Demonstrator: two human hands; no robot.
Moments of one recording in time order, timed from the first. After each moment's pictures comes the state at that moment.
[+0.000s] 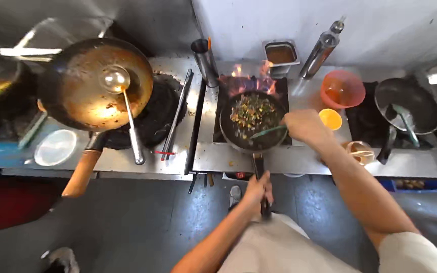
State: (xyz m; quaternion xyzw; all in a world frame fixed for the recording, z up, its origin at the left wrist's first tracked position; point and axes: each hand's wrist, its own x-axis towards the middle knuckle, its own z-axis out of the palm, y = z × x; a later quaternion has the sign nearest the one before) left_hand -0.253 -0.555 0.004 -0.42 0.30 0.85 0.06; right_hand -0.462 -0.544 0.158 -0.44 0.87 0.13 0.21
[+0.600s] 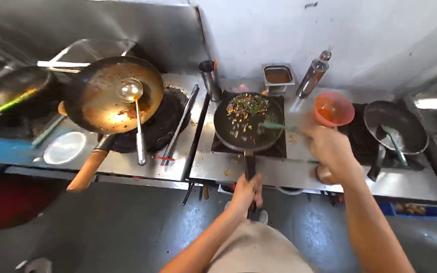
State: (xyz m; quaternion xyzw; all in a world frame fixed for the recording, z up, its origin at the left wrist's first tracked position) left_hand -0.248 -0.561 0.067 -0.40 0.39 0.83 -0.03; right_hand -0.463 -0.448 0.182 -0.39 0.92 0.00 0.09
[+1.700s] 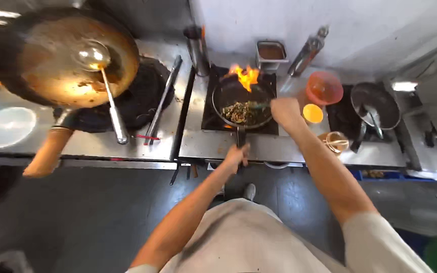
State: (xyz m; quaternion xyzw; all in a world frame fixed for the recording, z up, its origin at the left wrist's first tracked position) left_hand -0.260 -0.601 -0.024 -0.43 0.44 0.78 0.07; right_hand -0.438 -0.547 0.127 -0.37 0.91 0.12 0.16
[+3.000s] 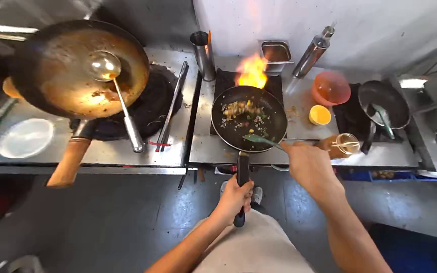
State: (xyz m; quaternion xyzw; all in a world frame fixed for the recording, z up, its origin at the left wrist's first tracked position) left_hand -0.165 -0.591 0.073 -0.40 0.42 0.81 0.08; right_hand -0.328 -0.489 0.188 -0.34 0.91 0.10 0.21
